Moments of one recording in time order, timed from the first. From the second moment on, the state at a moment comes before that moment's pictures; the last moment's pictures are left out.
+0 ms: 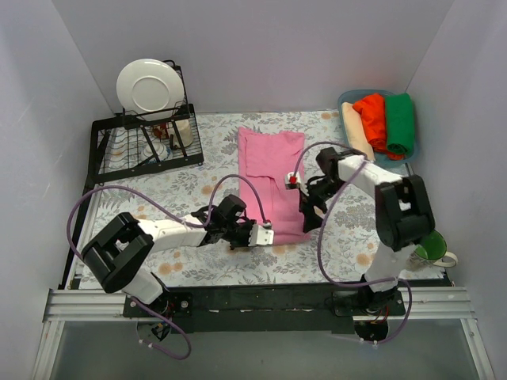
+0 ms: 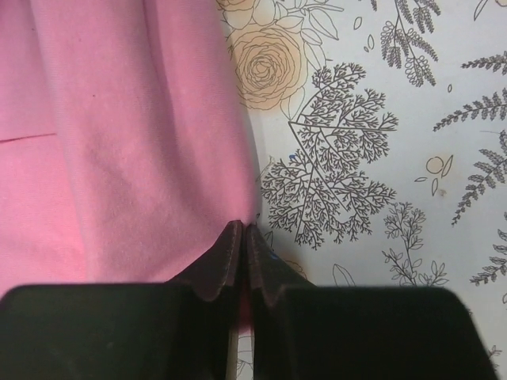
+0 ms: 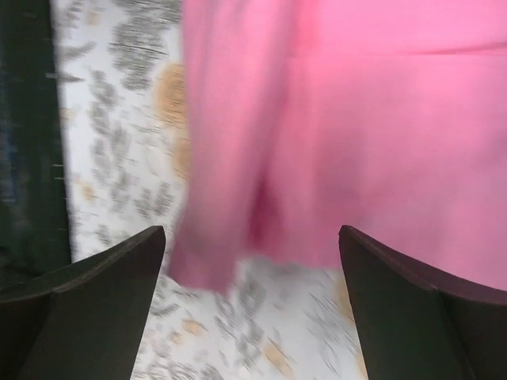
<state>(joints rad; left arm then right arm) -0.83 1.50 0.65 -0.04 0.47 0.79 0.35 1.84 1.22 -1.09 -0.82 -1.20</state>
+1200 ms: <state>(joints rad) -0.52 1.80 1.04 -0.53 1.09 0.60 0.73 1.05 0.35 -0.10 -0.49 -0.99</state>
